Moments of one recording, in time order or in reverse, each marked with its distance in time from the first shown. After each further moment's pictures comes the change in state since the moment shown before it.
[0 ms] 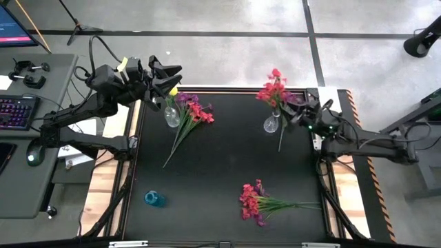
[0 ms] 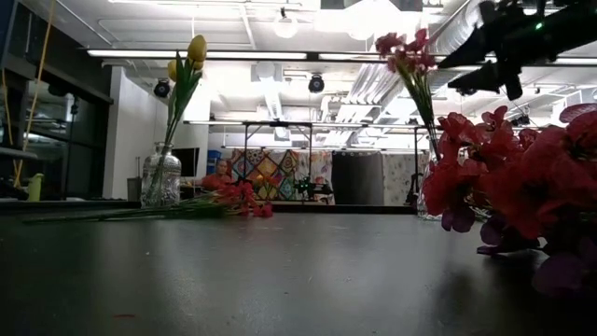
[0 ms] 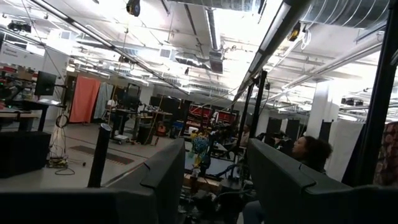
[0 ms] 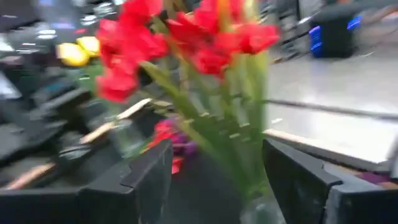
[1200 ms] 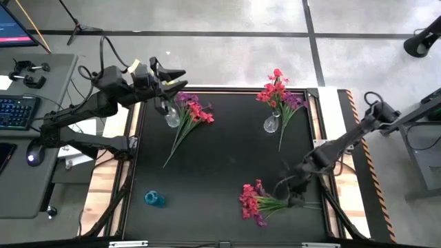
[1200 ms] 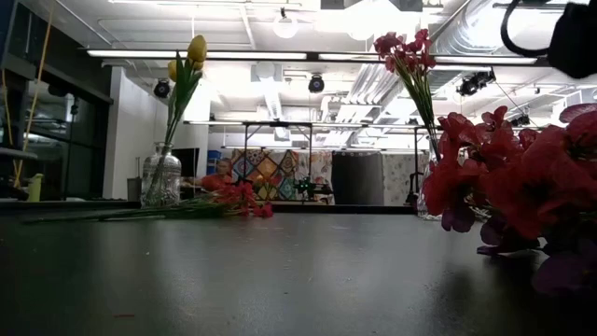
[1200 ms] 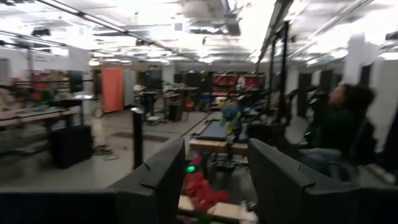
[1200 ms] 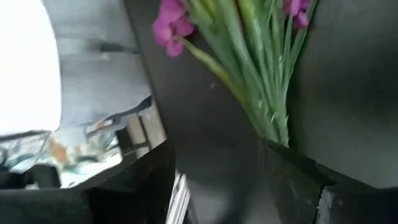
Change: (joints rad) left arm 0.002 0.000 0.000 -0.149 -0.054 0.223; right arm 0.801 0.742 0.161 -0.189 -0.824 0.686
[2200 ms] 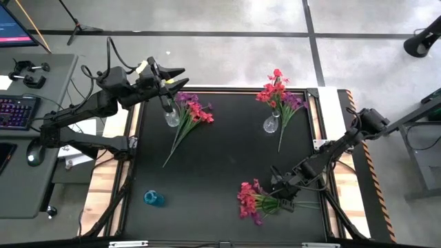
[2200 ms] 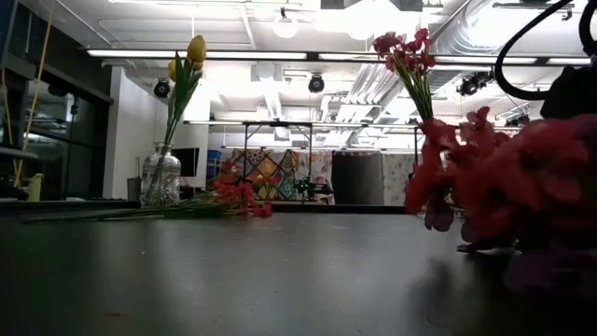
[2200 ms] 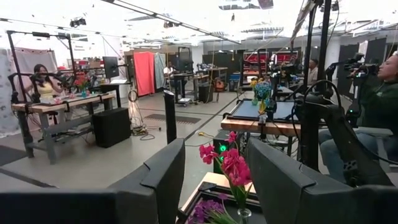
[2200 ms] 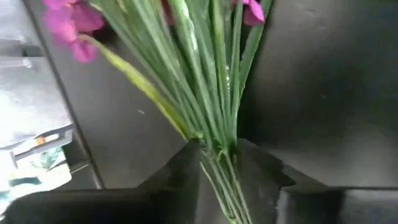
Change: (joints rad) left arm 0.000 0.000 0.000 -0.086 -0.124 0.066; right arm 0.035 0.263 0.000 0.102 0.114 -0.044
